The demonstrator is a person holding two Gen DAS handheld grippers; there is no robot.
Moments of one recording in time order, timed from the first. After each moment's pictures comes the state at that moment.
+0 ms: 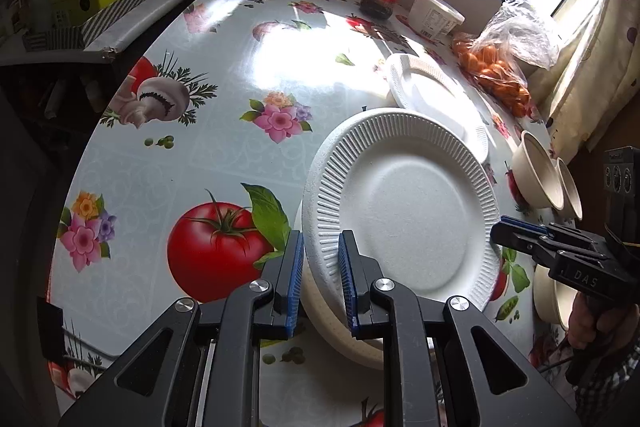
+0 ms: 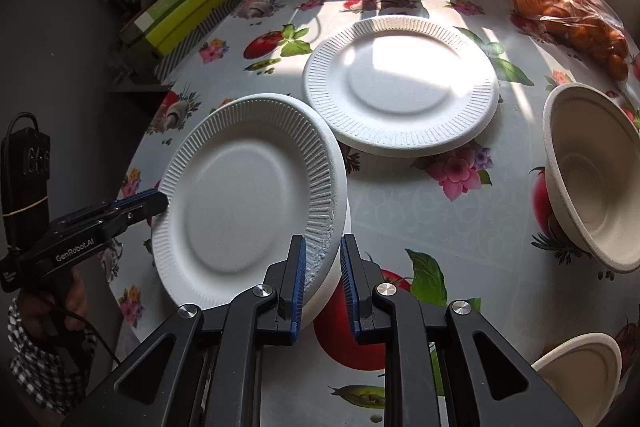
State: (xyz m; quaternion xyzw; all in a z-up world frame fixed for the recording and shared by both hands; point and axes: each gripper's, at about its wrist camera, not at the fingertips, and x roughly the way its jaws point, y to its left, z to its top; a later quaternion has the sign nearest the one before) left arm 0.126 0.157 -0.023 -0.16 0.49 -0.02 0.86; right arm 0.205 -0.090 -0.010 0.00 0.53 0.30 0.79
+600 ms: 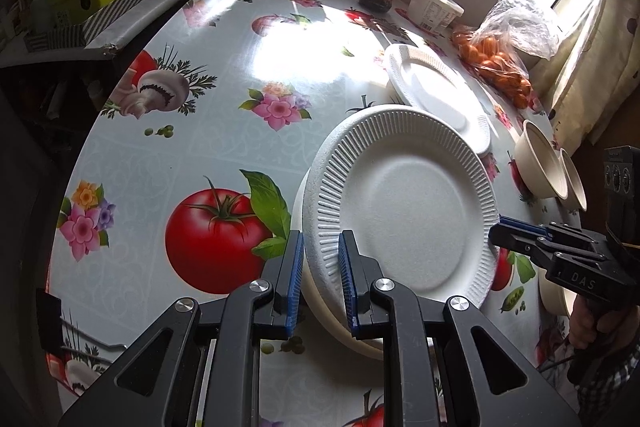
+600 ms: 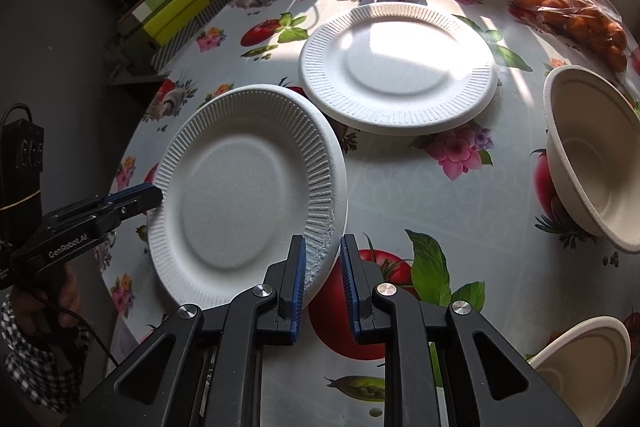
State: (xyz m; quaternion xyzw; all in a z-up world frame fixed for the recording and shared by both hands) left arm 0.120 0.152 -0.026 -0.15 0.50 -0.02 0.85; right arm 0.198 -0.091 -0.020 -0.01 0.54 0.30 0.79
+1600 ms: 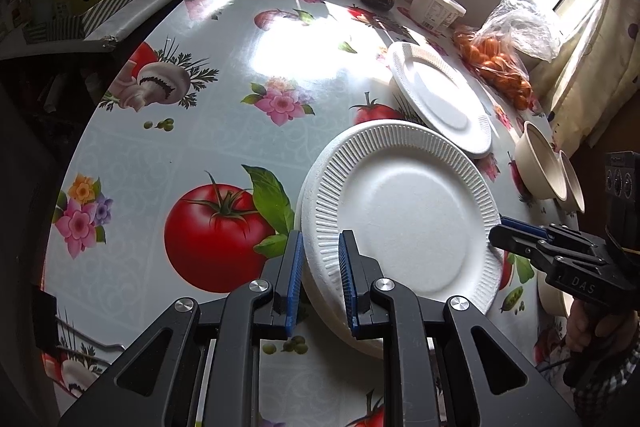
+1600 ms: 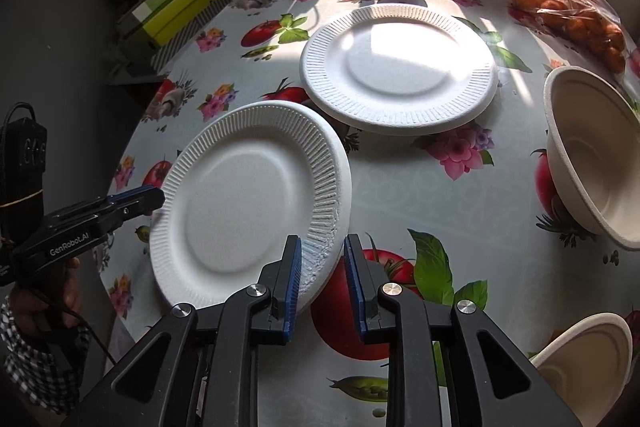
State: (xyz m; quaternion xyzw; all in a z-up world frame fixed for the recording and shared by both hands) left arm 0.120 0.156 -0.030 -0.16 0.50 -0.02 0.85; right arm 0.197 -0.090 -0.018 -0.01 0.53 0.29 0.79
